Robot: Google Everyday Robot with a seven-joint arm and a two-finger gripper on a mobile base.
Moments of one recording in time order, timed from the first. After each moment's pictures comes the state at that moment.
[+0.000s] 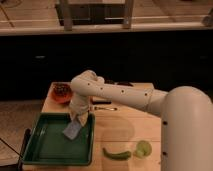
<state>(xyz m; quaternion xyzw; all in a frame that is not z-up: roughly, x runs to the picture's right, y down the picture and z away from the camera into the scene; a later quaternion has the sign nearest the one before) -0.153 0.166 0.758 -0.29 -0.34 -0.42 0.79</state>
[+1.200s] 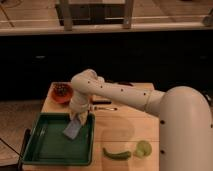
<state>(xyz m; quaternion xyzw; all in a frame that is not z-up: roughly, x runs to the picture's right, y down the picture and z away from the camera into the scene) -0.156 0.163 0.761 -0.28 -0.36 -0.45 0.77</state>
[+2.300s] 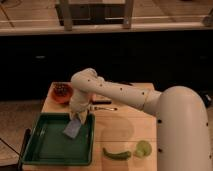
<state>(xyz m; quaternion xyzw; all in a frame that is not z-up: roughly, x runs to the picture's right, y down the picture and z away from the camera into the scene) -0.157 0.159 0.764 -0.28 -0.38 -0.46 0.75</state>
